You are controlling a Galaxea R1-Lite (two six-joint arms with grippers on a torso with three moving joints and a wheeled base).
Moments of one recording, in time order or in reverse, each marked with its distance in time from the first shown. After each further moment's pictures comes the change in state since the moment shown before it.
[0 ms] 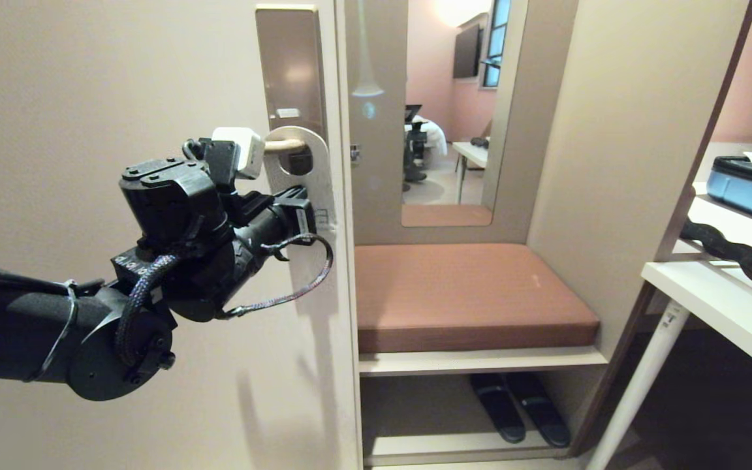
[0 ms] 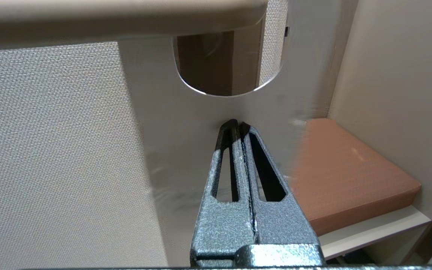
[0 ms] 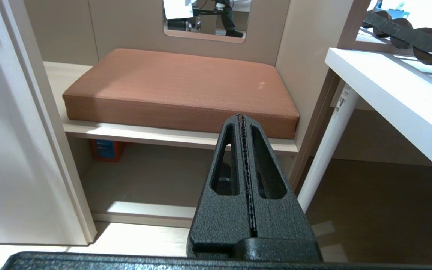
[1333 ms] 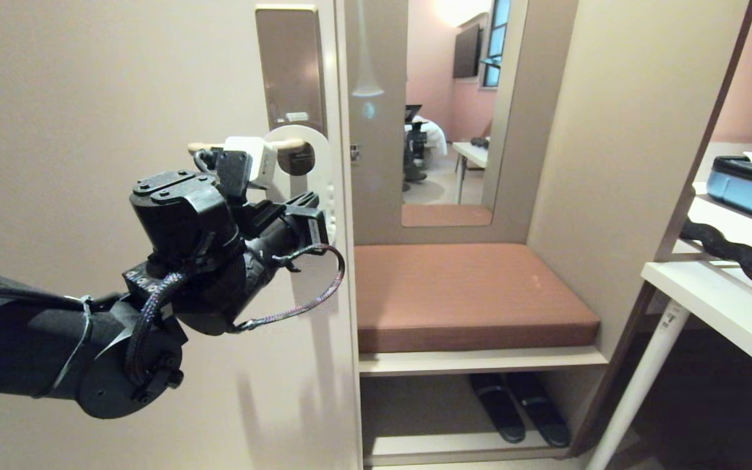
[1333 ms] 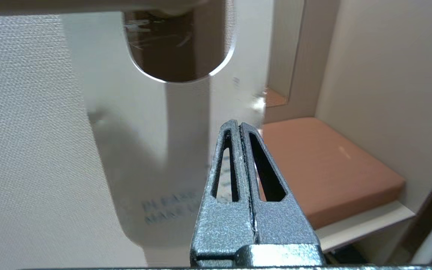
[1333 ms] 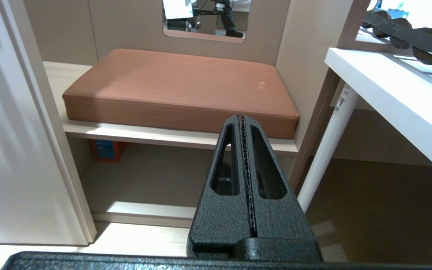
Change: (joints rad) left arm -0.046 0.008 0.039 -0.061 0.009 0.002; right arm 0.000 0.000 0.000 0.000 0.000 0.000
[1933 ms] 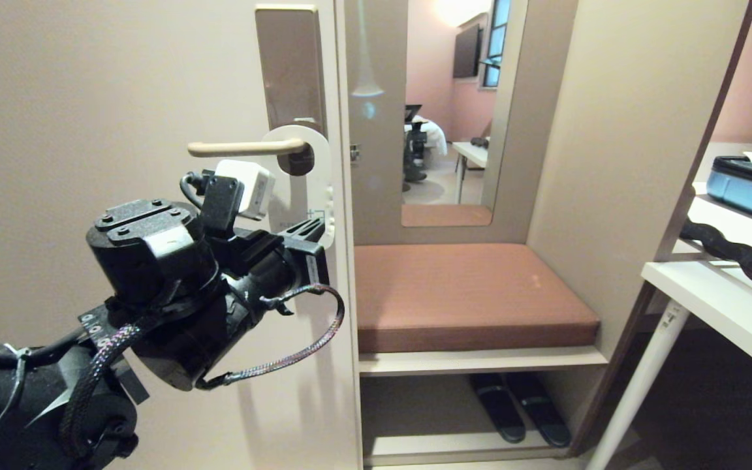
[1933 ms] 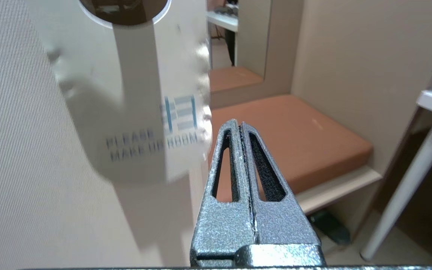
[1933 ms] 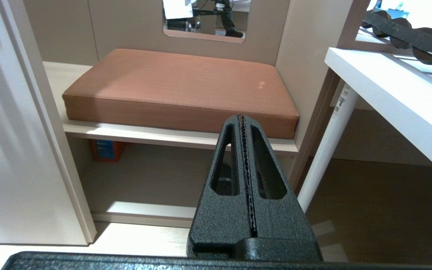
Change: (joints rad) left arm -0.084 -0.114 0.164 0.000 0.001 0.002; right arm 0.000 0.000 0.000 0.000 0.000 0.000
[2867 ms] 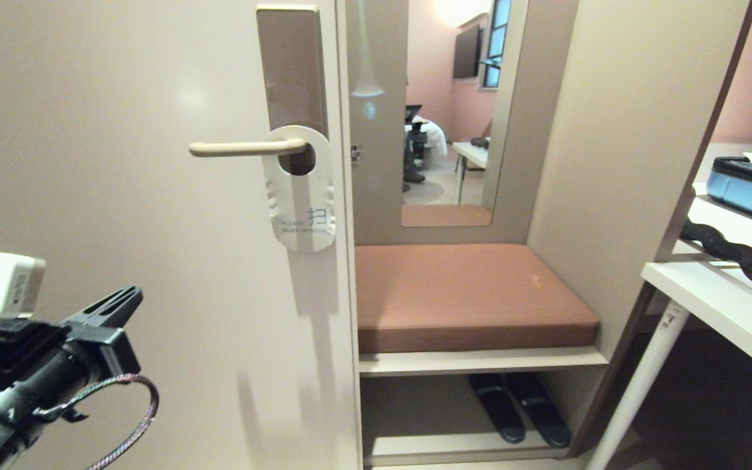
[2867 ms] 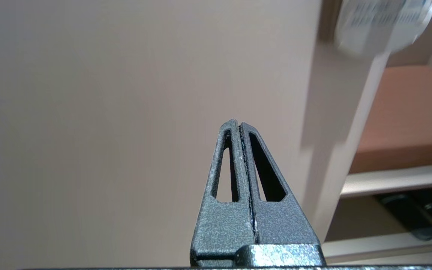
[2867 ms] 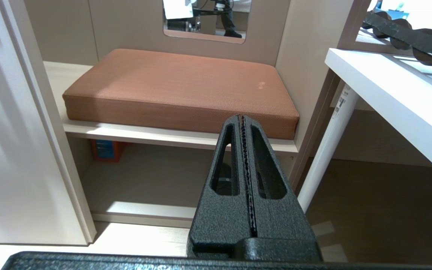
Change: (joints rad) left arm 0.366 -0.446 0.514 0.010 -0.010 0.086; right arm 0.000 0.000 0.000 0.000 0.000 0.000
